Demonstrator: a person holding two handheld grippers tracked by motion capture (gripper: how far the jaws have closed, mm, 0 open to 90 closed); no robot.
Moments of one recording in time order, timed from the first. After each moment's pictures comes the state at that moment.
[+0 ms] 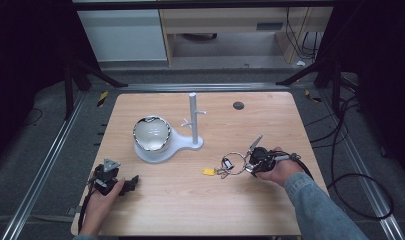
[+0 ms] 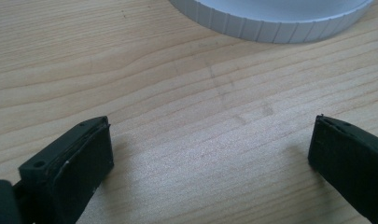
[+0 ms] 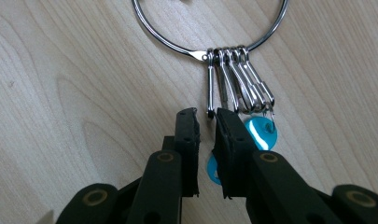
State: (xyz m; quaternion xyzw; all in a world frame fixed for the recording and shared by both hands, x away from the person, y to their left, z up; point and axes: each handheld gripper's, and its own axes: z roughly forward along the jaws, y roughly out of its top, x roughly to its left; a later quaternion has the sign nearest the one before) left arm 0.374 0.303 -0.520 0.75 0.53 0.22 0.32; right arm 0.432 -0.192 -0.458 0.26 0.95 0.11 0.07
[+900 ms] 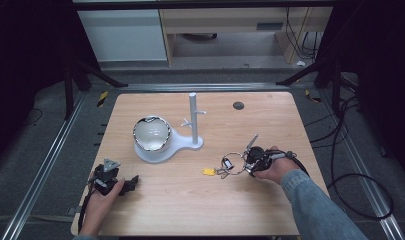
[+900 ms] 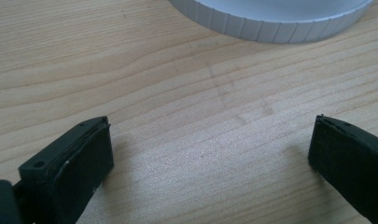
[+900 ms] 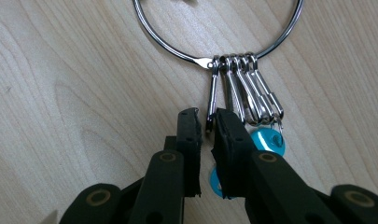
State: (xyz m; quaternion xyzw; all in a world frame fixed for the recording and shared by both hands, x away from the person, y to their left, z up) left arm 0.374 0.303 -0.519 0.75 0.53 0.22 0.32; right arm 0.439 -0.185 -0.463 0.26 0.96 0.10 0.06
